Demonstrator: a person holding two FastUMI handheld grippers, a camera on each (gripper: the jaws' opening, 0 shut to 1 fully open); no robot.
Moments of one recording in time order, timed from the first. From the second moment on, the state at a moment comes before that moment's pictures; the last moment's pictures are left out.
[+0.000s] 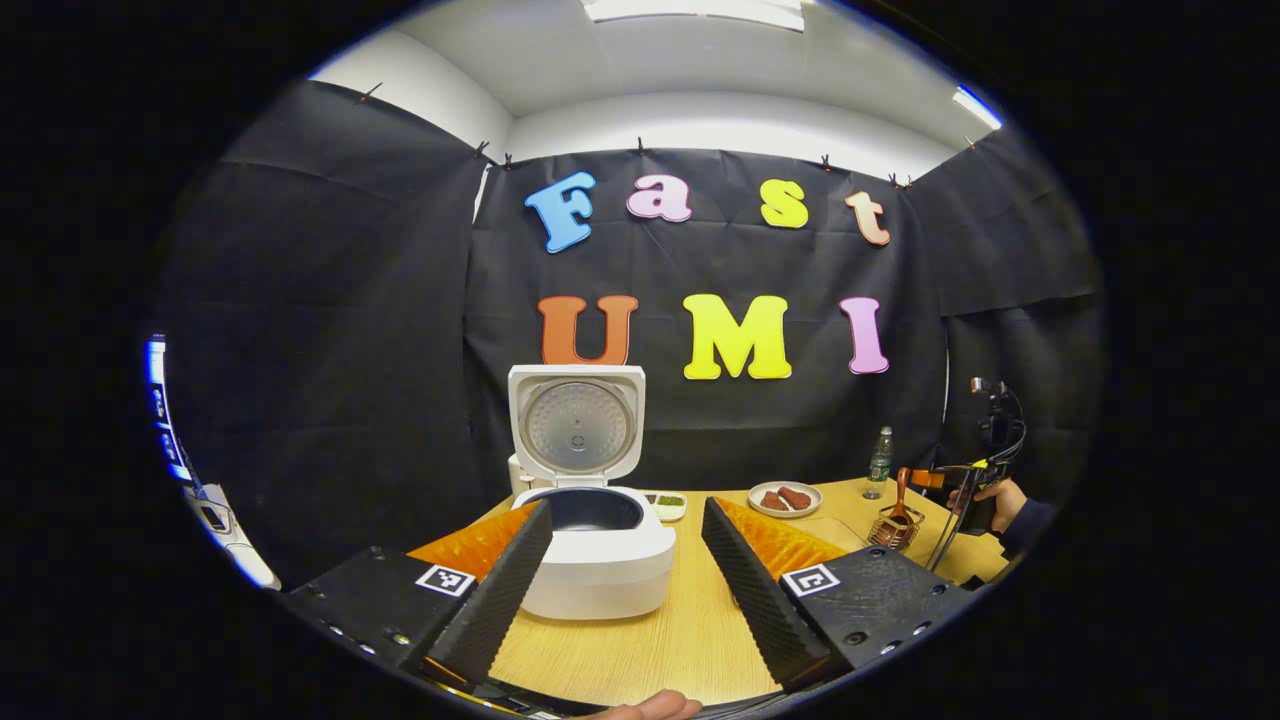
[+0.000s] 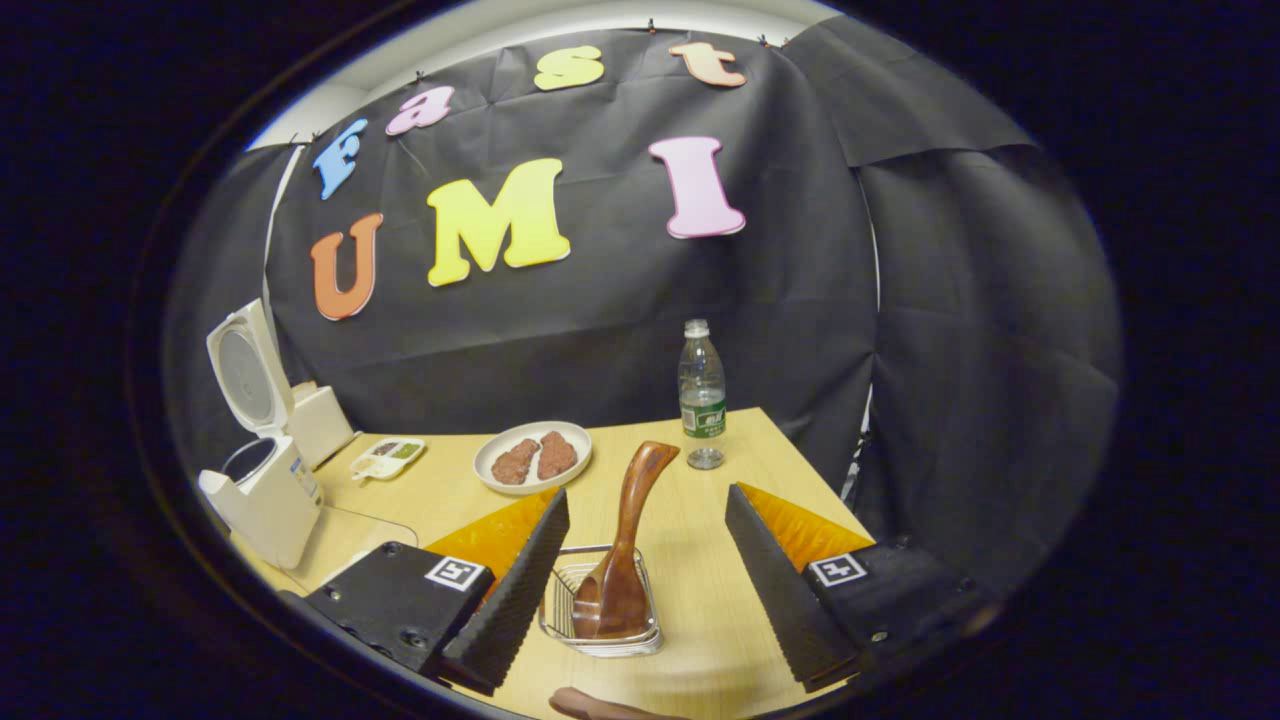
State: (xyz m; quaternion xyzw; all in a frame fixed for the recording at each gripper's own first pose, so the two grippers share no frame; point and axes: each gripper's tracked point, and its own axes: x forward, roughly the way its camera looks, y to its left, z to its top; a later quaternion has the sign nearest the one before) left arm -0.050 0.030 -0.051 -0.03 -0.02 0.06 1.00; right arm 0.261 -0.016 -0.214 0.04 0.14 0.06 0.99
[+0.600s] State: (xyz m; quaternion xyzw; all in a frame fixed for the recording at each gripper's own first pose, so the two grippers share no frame) left arm -0.087 -0.022 -0.049 -0.02 -0.04 -0.03 1.00; right arm 0.302 0.019 -0.261 0.11 0.23 0.08 0.96
